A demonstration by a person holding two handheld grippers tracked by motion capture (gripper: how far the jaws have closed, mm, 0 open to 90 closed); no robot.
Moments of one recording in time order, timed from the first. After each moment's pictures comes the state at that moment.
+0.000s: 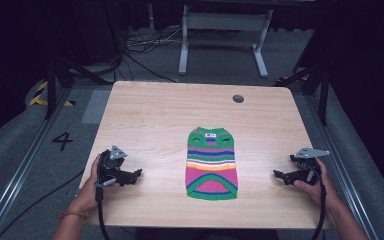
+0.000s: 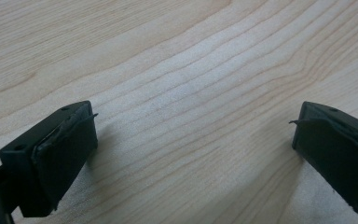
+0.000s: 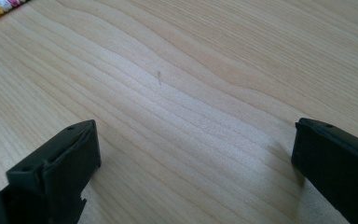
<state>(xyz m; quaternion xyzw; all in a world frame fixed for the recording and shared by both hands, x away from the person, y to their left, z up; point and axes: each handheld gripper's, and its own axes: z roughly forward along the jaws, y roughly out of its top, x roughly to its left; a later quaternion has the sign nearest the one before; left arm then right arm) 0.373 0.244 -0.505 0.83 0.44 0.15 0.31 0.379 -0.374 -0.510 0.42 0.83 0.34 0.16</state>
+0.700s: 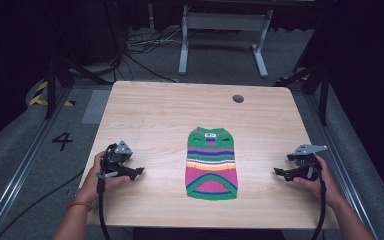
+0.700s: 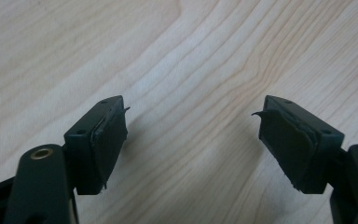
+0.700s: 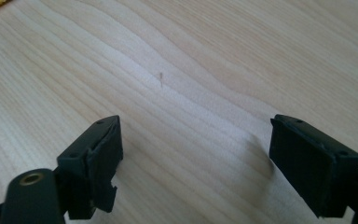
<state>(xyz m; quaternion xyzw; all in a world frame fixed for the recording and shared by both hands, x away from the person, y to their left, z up) 0.393 0.234 -0.486 0.88 0.36 0.09 0.30 0.387 -0.370 -0.497 0.40 0.85 0.30 0.15</state>
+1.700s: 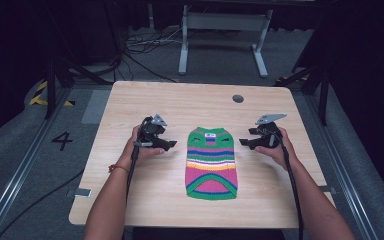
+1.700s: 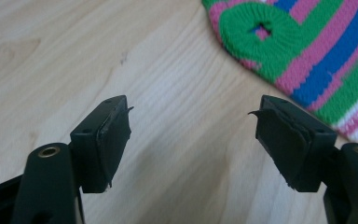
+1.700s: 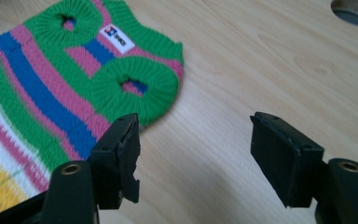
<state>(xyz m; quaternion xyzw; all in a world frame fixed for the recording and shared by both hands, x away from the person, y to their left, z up) 0.484 0.139 -0.481 0.87 0.32 0.09 0.35 0.480 -0.267 -0.473 0.35 0.86 0.36 0.12</state>
